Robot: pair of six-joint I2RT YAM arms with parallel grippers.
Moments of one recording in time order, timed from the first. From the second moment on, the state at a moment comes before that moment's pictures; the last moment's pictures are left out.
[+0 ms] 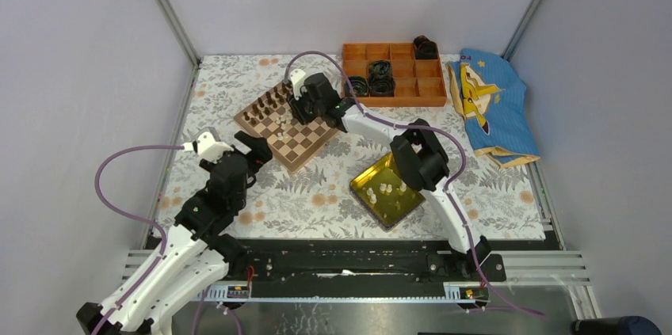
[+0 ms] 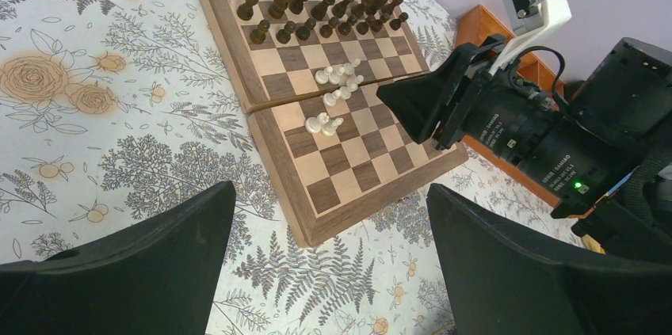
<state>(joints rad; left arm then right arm) -0.58 0.58 0.58 -0.38 -0.71 -0.82 0.77 2.38 1.95 -0.09 -0.13 -0.07</state>
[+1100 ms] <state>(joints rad) -0.58 0.57 0.58 -0.39 -0.71 -0.83 0.79 2.49 2.07 -0.15 -0.17 -0.07</state>
